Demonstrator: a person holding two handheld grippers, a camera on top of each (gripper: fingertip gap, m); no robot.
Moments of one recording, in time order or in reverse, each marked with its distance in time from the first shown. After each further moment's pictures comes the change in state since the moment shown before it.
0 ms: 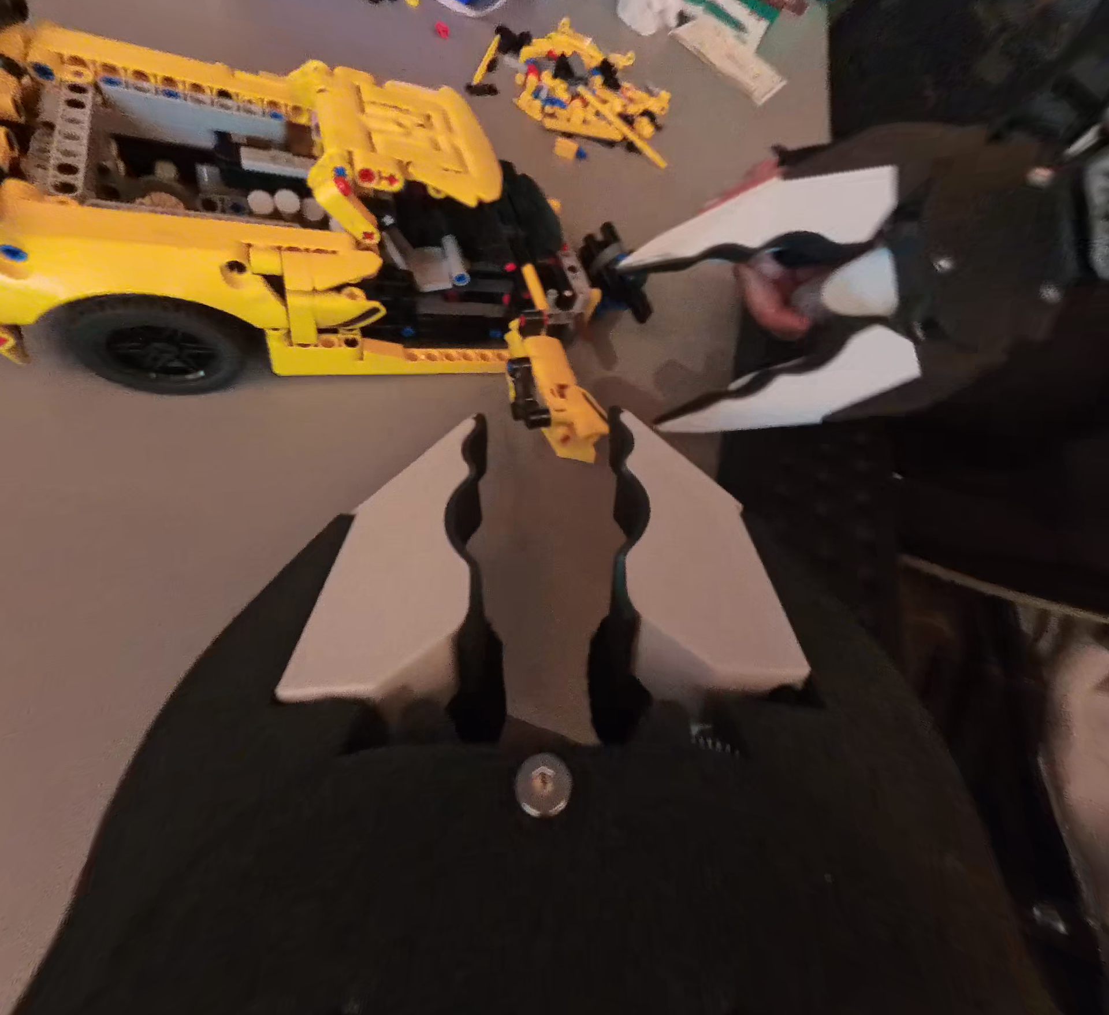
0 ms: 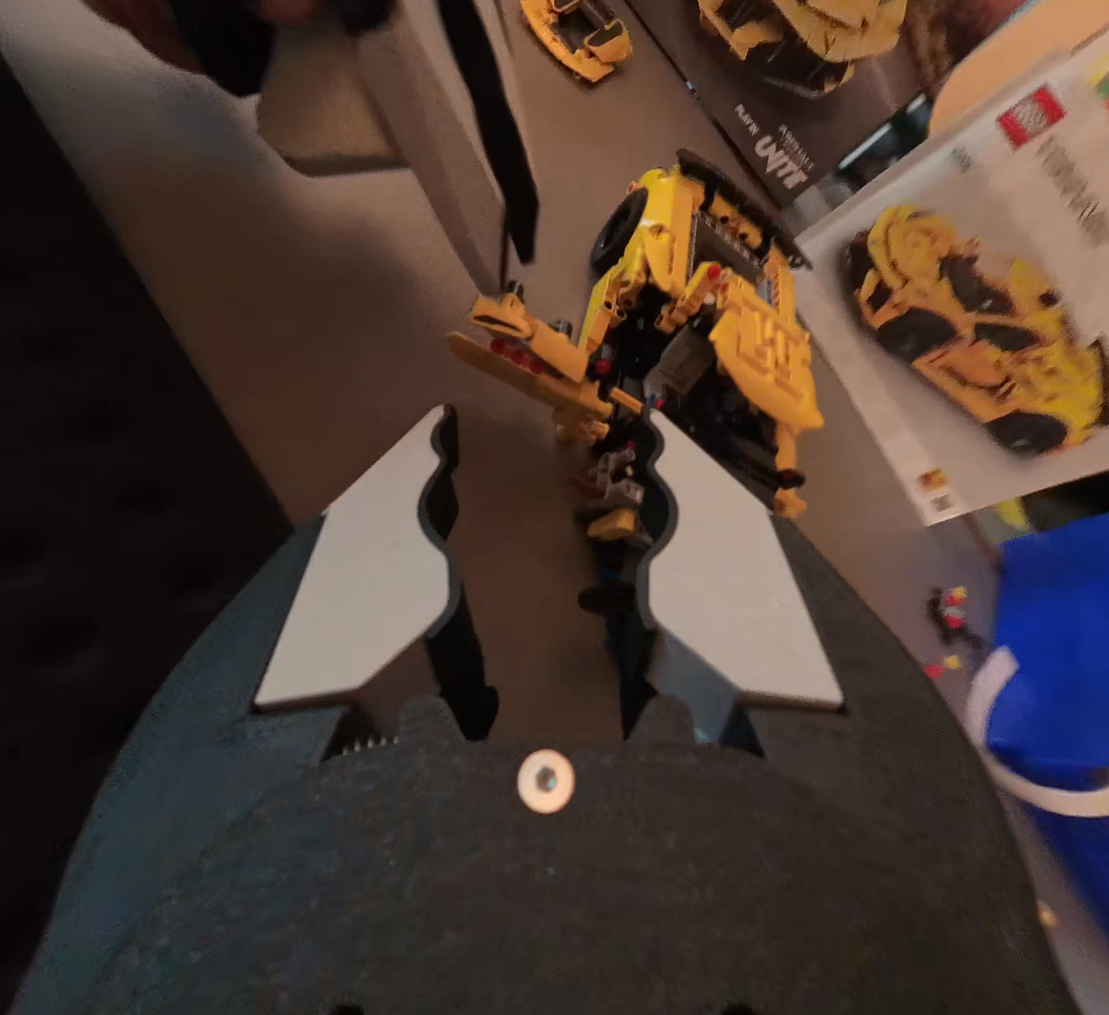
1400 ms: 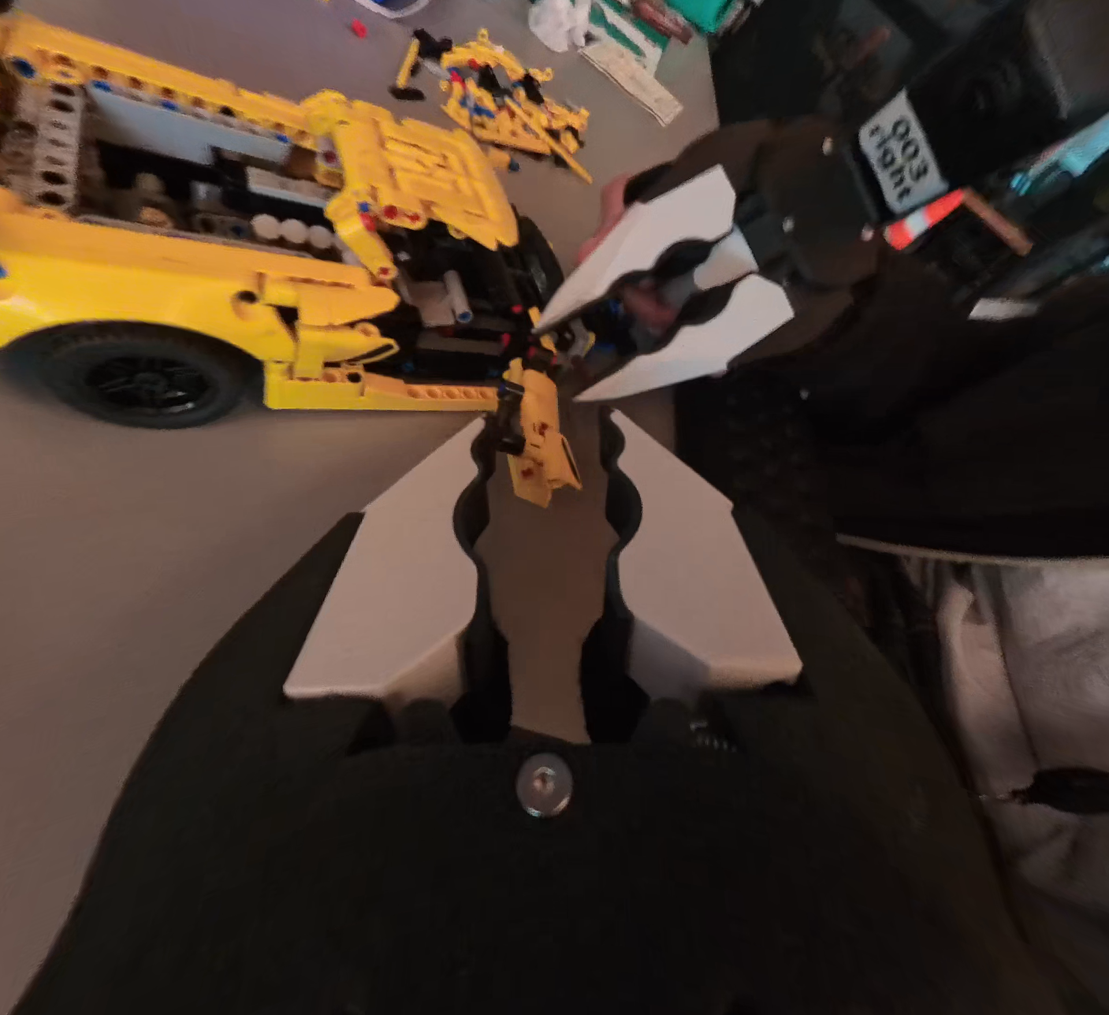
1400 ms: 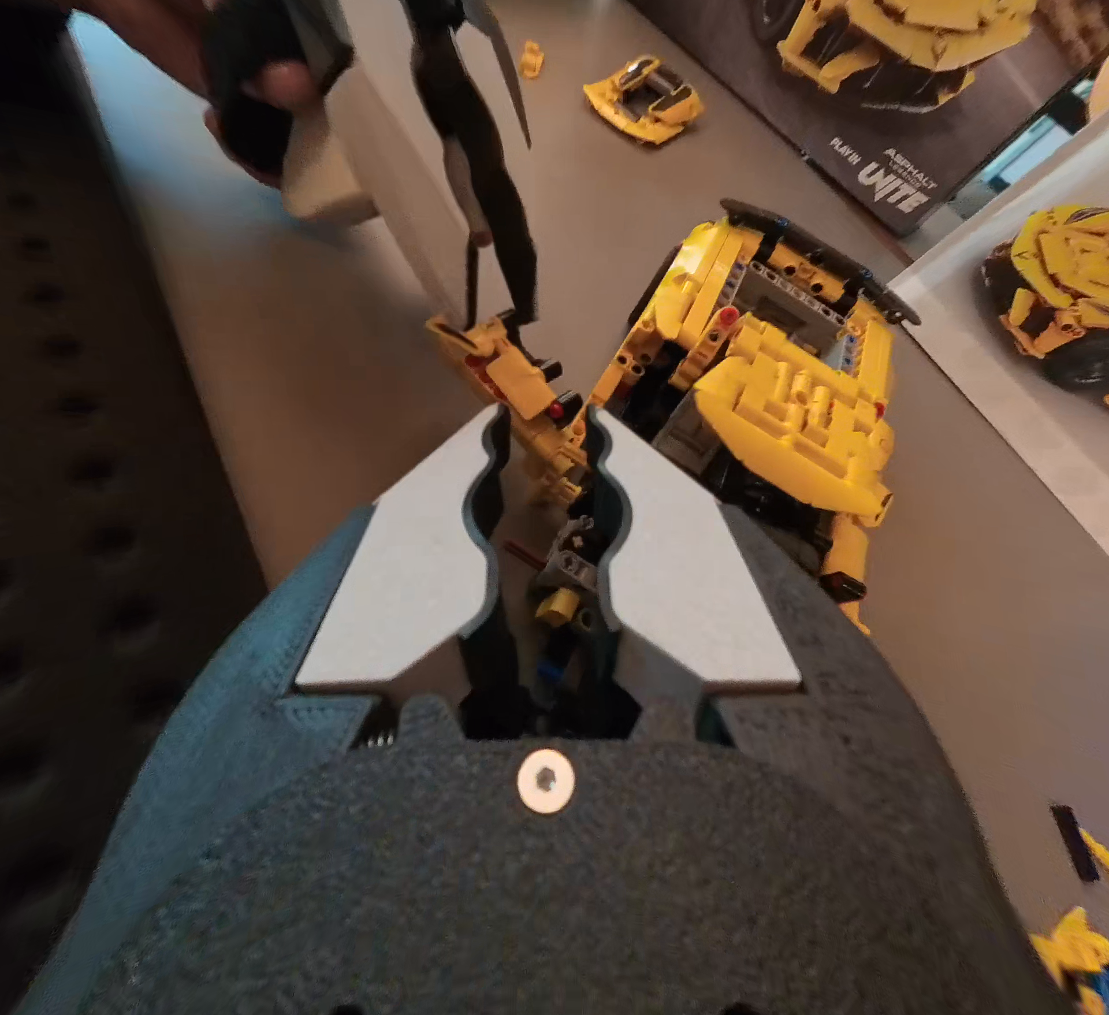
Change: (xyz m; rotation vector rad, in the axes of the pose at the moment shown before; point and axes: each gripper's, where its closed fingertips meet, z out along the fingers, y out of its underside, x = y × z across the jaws) left arm 0.007 -0.004 0.001 0.010 0.178 -0.012; right arm 0.004 -0.007 0.021 0.132 -0.233 0.150
